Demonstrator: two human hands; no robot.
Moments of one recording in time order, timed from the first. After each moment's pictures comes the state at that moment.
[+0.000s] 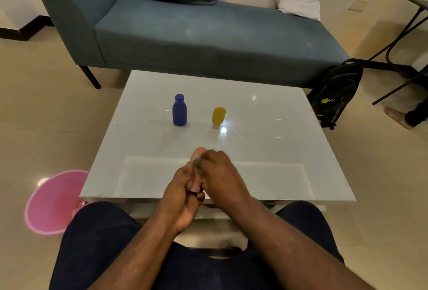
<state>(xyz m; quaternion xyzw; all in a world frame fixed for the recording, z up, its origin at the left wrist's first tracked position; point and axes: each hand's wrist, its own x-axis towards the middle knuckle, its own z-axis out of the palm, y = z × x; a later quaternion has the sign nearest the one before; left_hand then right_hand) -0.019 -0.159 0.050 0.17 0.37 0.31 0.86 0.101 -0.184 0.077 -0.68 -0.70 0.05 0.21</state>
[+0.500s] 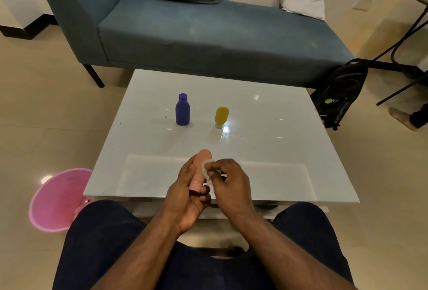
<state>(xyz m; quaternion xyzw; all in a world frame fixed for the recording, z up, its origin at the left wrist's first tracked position) -0.018 -0.158 0.041 0.17 0.36 0.30 0.86 0.089 -0.208 0.075 -0.76 -0.45 0.20 0.43</state>
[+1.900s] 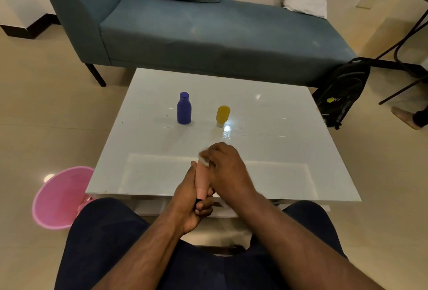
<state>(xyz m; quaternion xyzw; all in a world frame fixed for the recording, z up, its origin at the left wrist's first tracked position) -0.019 -0.164 0.048 0.23 0.41 0.19 0.86 0.103 -0.182 0.086 -0.72 -0.63 0.11 0.27</state>
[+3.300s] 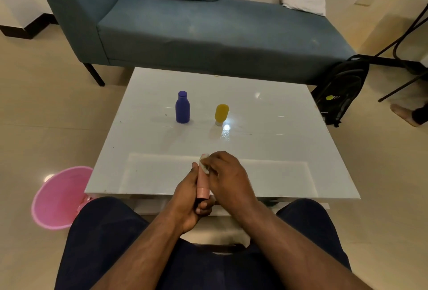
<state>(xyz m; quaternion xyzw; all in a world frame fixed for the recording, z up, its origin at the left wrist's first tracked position) -0.018 -0.167 0.044 0.25 0.43 0.18 0.85 0.098 -0.205 0.080 -0.74 -0.59 0.10 0.30</state>
